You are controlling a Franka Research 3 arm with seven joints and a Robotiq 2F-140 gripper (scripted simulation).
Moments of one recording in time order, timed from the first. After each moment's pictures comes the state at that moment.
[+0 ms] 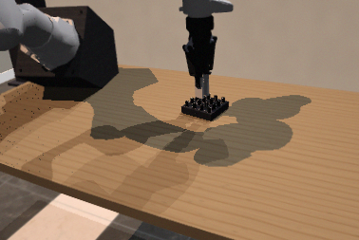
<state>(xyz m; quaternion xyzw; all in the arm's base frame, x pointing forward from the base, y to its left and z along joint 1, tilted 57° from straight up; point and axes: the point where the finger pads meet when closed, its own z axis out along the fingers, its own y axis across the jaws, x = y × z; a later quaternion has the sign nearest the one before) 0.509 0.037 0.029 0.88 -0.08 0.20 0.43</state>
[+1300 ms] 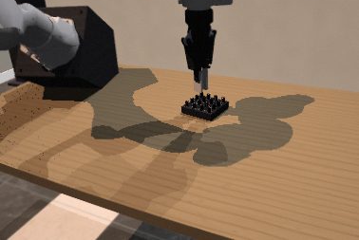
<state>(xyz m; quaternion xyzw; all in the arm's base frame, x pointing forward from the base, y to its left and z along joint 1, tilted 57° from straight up) 0.502 0.051 0.040 0.88 -0.08 0.20 0.43</state>
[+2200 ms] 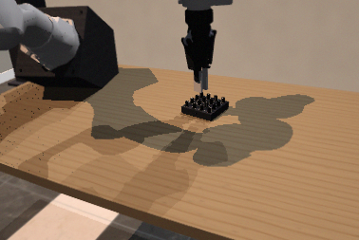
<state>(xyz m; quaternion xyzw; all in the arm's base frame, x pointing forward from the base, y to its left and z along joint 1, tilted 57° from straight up) 0.502 0.051 0.040 0.88 -0.08 0.20 0.43</state>
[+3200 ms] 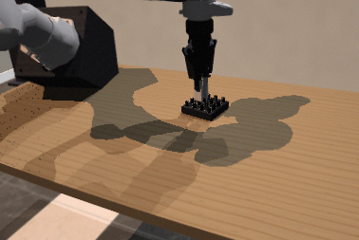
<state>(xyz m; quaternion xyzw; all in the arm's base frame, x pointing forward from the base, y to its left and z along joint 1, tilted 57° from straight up) 0.510 0.029 0.026 0.88 -0.08 0.20 0.43</state>
